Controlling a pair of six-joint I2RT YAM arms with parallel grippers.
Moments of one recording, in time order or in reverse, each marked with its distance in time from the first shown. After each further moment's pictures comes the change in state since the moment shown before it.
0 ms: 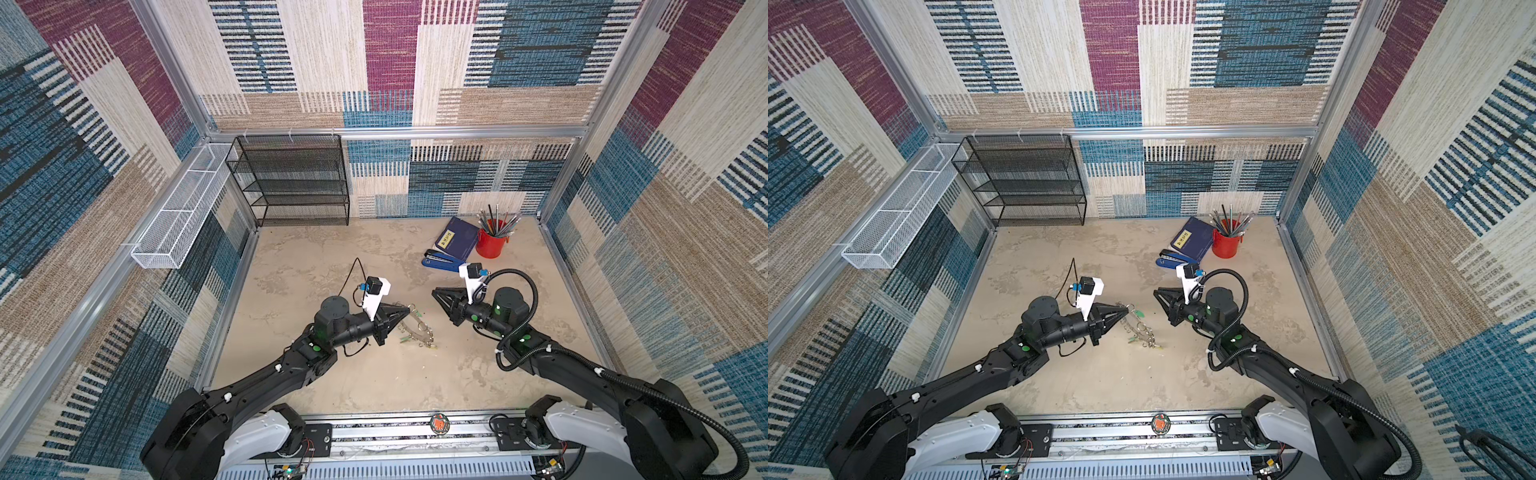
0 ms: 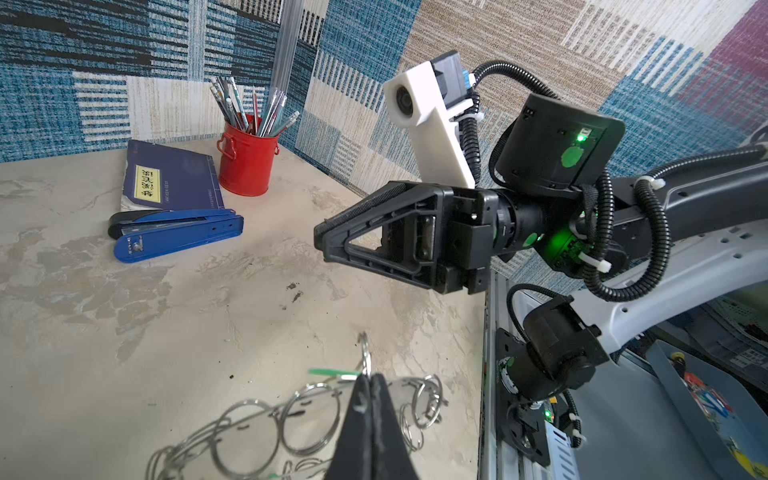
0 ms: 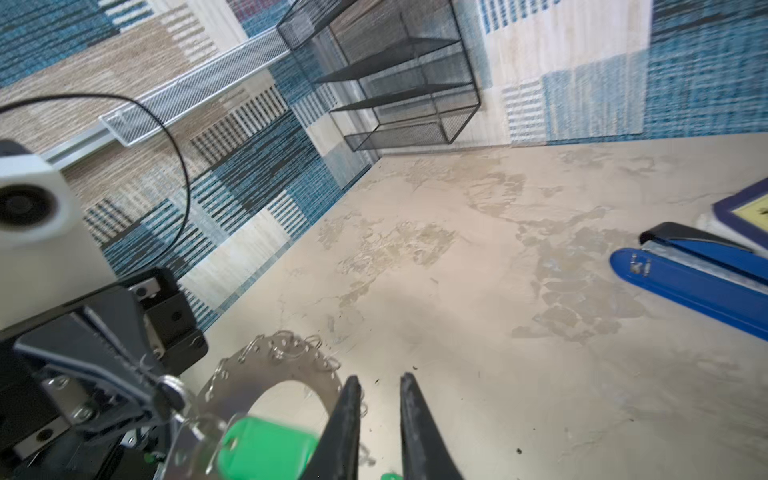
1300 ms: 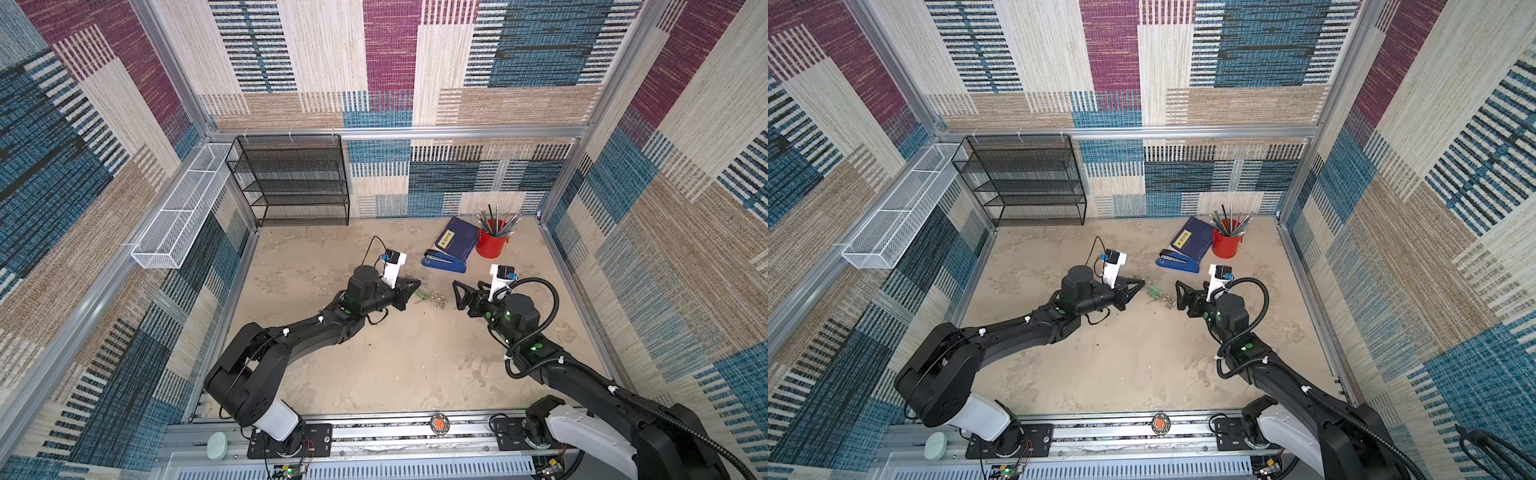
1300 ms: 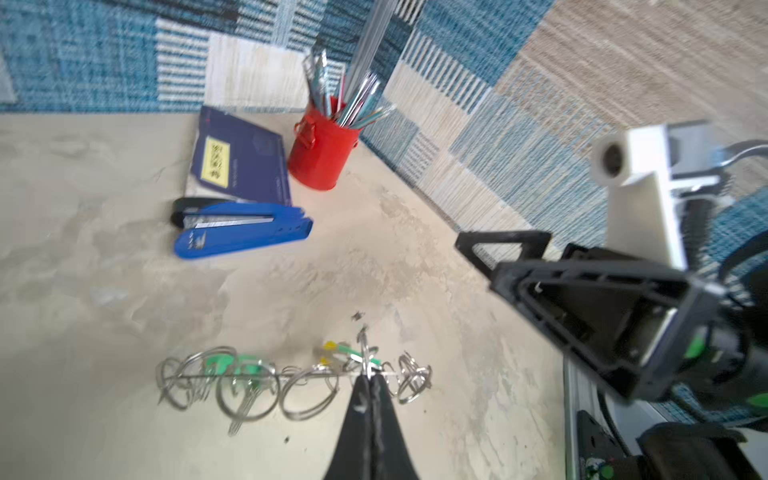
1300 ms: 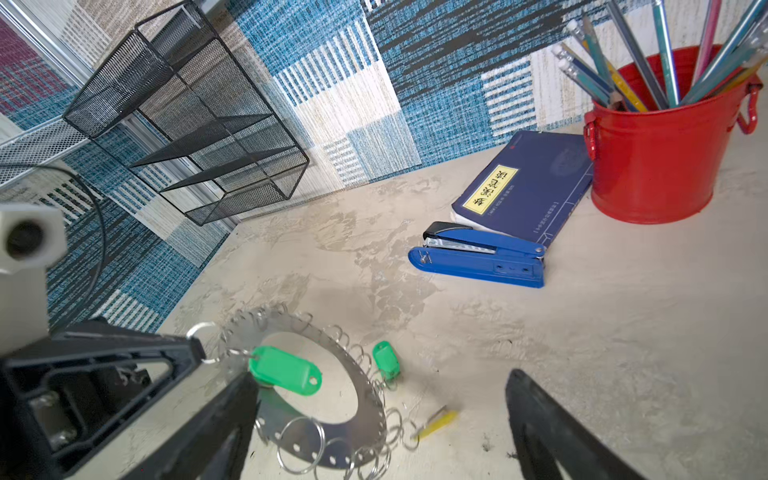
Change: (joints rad) left arm 0.043 0.432 0.254 0.018 -0.123 -0.086; right arm -0.060 -0.124 -0.077 -0.099 0.403 0.064
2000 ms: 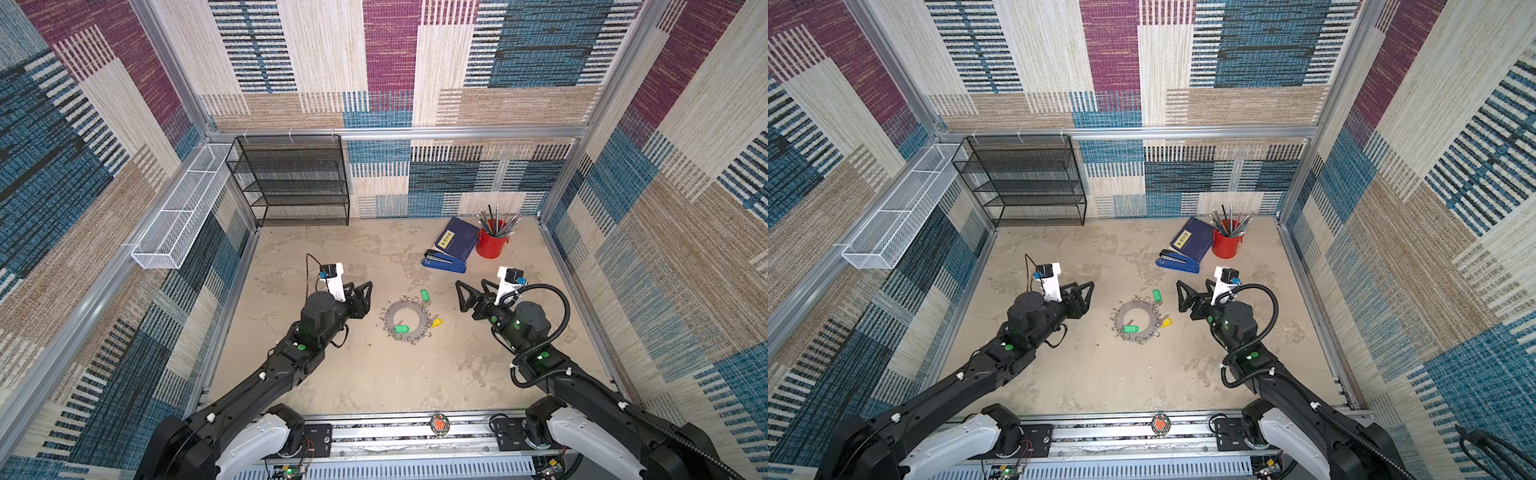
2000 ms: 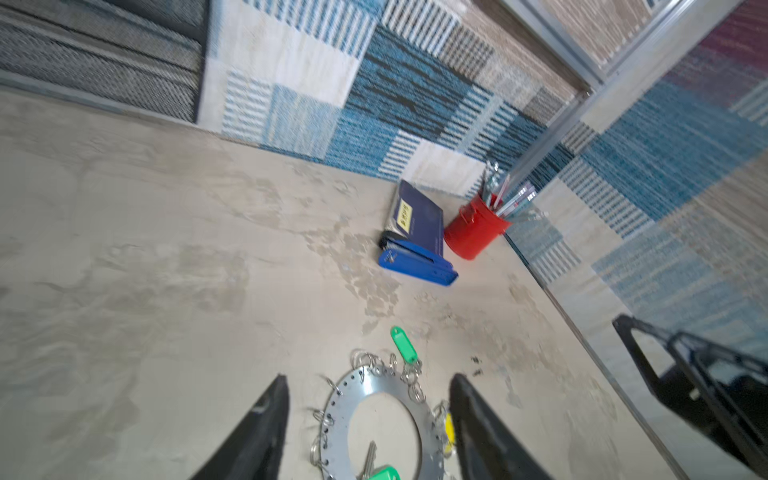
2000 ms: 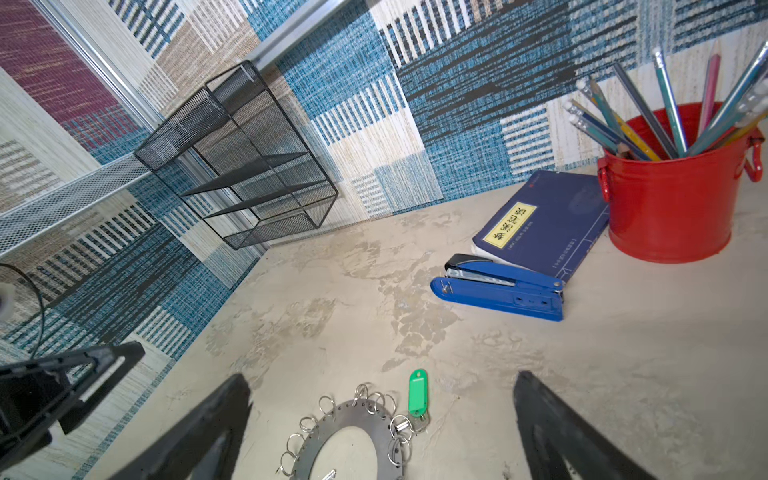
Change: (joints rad) left arm 0.089 -0.573 -0.185 -0.334 -0.538 -0.109; right arm -0.010 -0.100 -0.034 0.058 -0.039 -0.001
